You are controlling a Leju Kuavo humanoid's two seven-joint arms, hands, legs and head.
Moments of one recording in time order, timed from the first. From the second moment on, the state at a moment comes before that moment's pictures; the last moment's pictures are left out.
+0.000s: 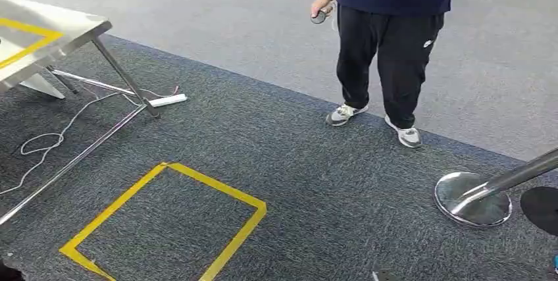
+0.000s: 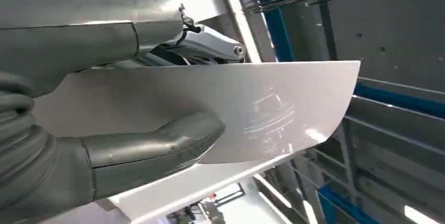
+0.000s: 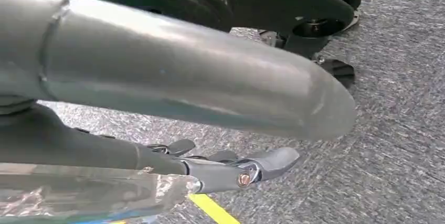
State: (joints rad) left arm 0.32 -0.01 0.05 -2.13 -0.35 0.61 -0.70; right arm -0.08 0.21 -1.18 -0.19 1.05 0.00 -0.18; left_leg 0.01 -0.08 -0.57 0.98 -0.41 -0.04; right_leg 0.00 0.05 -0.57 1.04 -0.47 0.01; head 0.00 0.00
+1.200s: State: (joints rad) left arm 0.27 0.04 -0.02 -2.06 -0.31 0.66 -0.70; right arm -0.08 0.19 -1.18 -0.19 1.07 0.01 -0.15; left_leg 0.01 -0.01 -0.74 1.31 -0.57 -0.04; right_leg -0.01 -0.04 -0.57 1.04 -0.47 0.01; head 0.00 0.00
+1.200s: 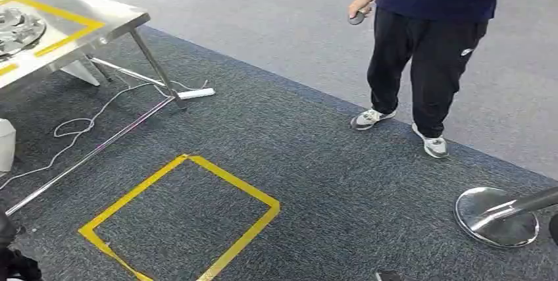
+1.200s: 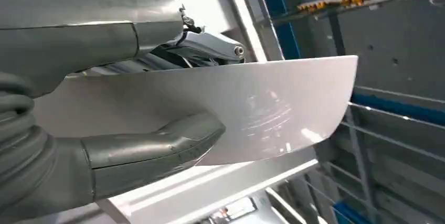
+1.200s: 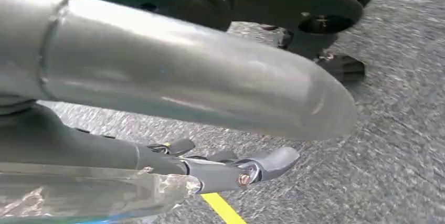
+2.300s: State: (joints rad) left arm 0.44 0.00 0.14 -2.19 -0.29 0.61 -0.70; right arm -0.07 0.20 -1.15 -0.19 1.14 0.00 -0.14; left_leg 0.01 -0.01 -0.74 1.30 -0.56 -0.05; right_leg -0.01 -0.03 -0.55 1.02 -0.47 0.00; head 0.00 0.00
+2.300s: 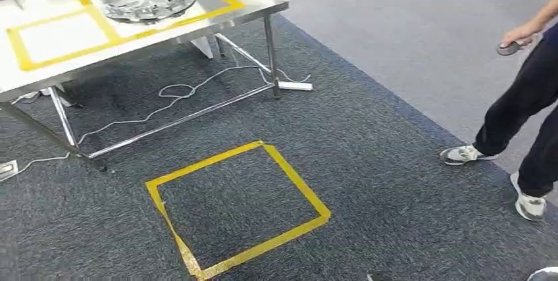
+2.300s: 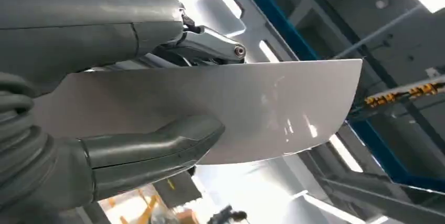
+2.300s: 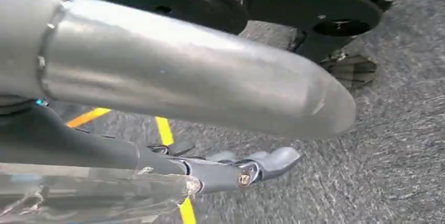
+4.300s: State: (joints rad) left arm 0.27 0.00 0.04 -2.09 -0.33 0.61 -0.70; right arm -0.09 0.21 -1.17 -0.19 1.08 0.00 -0.16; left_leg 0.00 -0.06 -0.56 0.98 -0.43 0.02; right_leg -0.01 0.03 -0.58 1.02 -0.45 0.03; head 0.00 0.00
